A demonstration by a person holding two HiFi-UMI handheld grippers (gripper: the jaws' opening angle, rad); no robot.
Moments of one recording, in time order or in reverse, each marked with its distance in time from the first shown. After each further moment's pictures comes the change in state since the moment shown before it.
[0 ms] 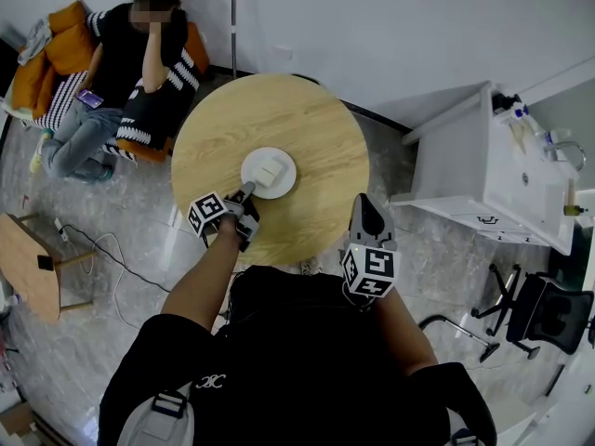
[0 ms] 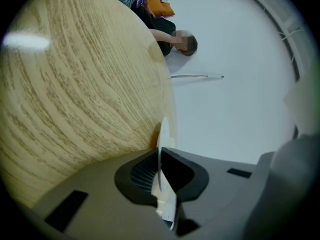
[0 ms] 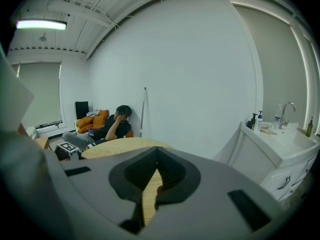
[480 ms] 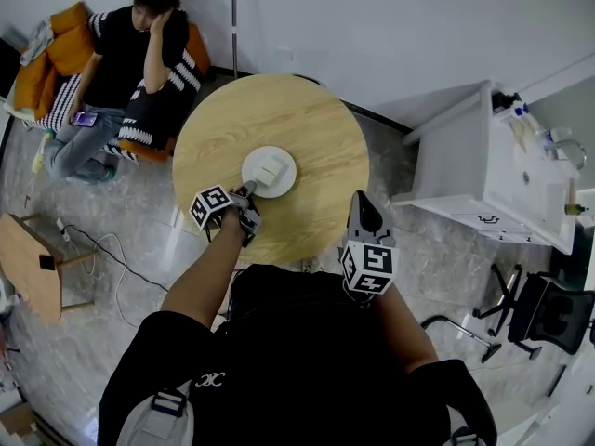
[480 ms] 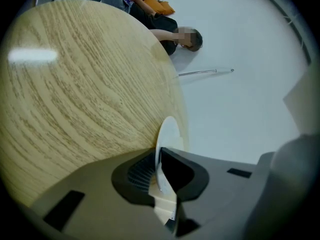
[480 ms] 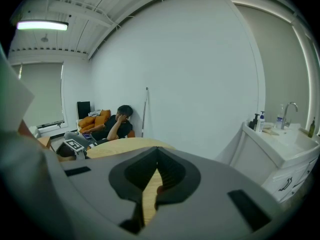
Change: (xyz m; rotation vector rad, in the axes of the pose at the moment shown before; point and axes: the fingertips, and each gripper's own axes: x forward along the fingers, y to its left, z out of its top) left arm 0.003 0.011 0.001 0.007 0.000 0.157; right arm 0.002 0.005 0.001 -0.006 -0.001 0.020
